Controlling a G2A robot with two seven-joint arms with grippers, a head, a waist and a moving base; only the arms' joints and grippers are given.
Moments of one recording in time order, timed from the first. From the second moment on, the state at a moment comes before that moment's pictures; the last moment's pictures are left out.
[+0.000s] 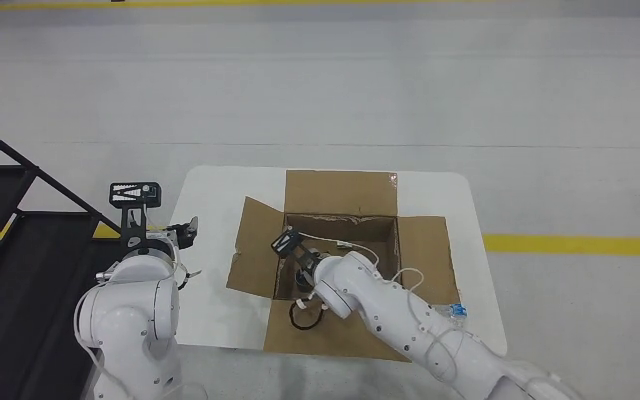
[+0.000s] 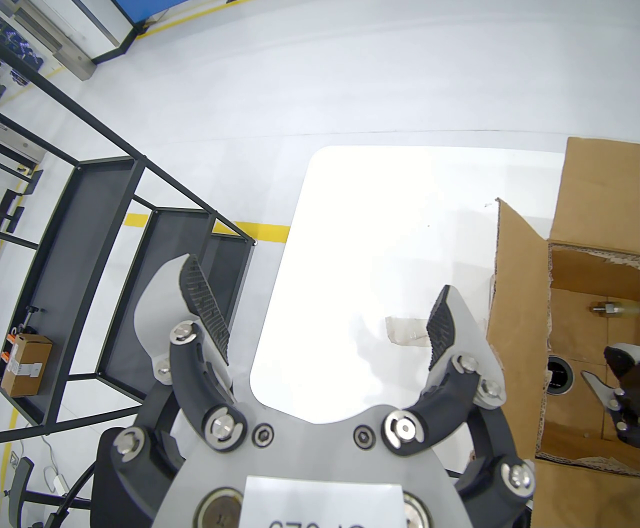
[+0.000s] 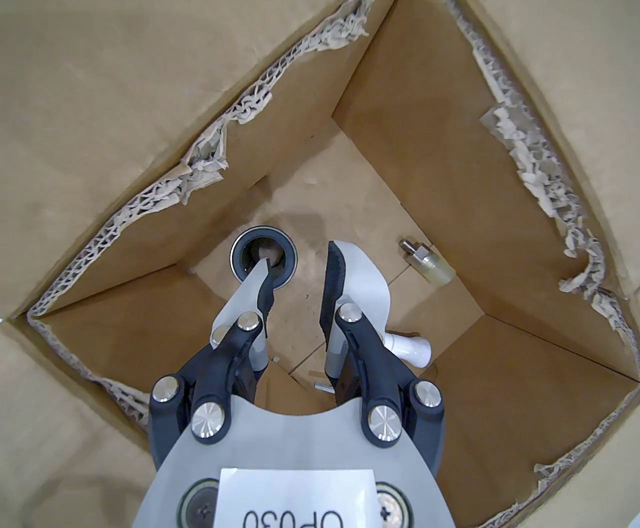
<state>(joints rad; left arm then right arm) 1.39 -1.56 -1.68 -2.22 1.82 -0.08 -1.12 -0.80 -1.46 0.54 -1.33 -1.15 0.16 0.99</state>
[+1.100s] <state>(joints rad) 1.39 -1.56 -1.68 -2.22 1.82 -0.08 -1.12 -0.76 -1.58 0.52 -1.01 -1.09 0.09 0.88</state>
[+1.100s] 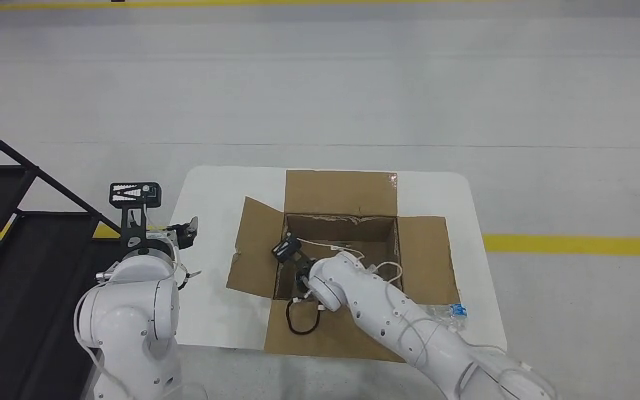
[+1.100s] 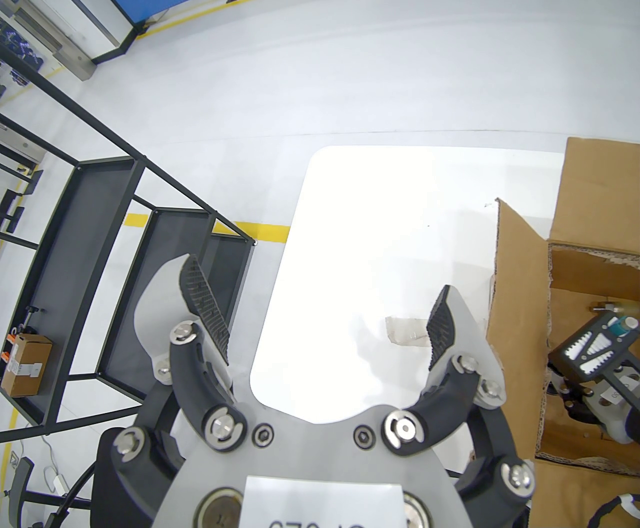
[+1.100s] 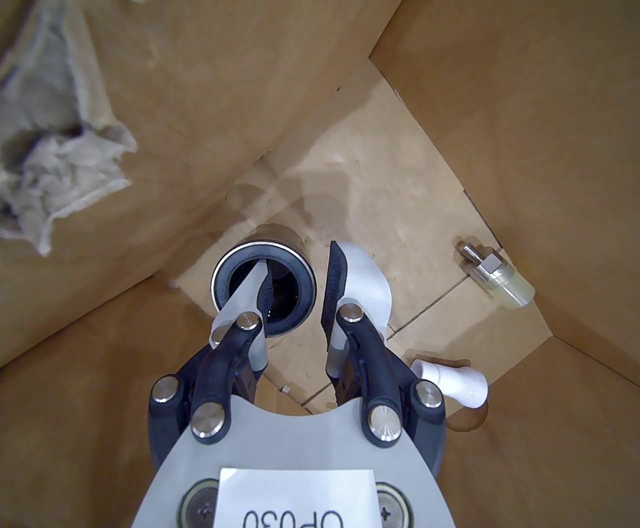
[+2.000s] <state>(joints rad) 1.39 -1.56 -1.68 -2.22 1.82 -0.08 -1.12 -0.79 -1.58 0.64 -1.02 -1.13 0.12 0.88</state>
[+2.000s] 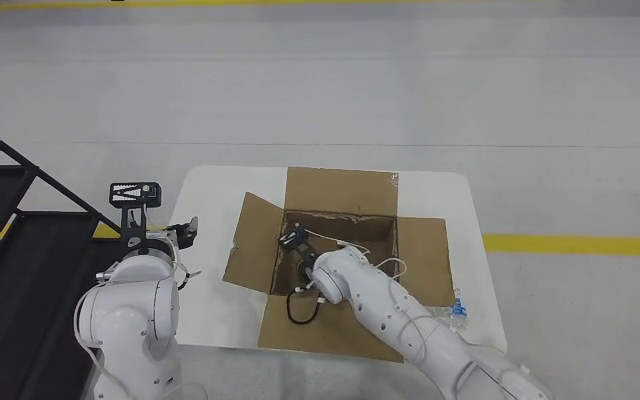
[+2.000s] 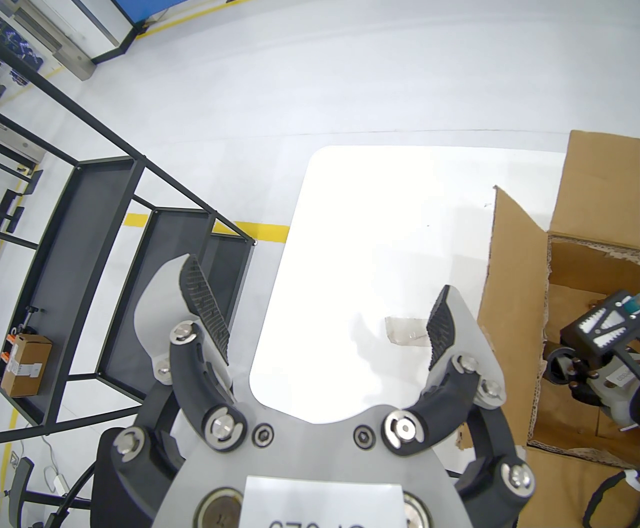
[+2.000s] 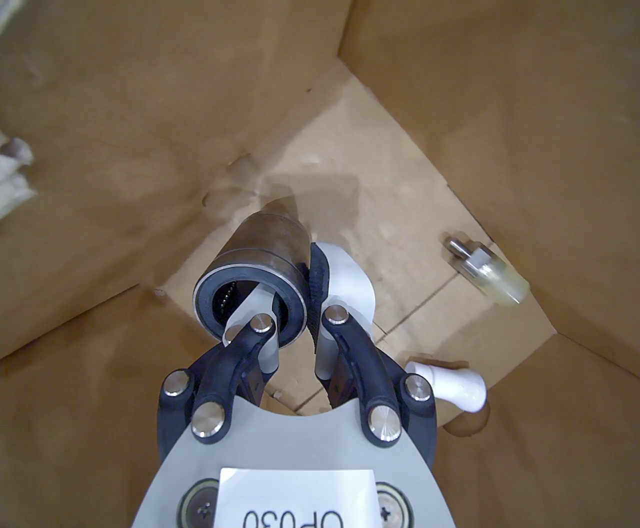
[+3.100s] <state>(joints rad) 1.39 -1.56 -1.68 -2.22 1.82 -0.08 -1.12 -1.51 -1.36 1.65 -1.77 -0.51 -0.34 0.54</state>
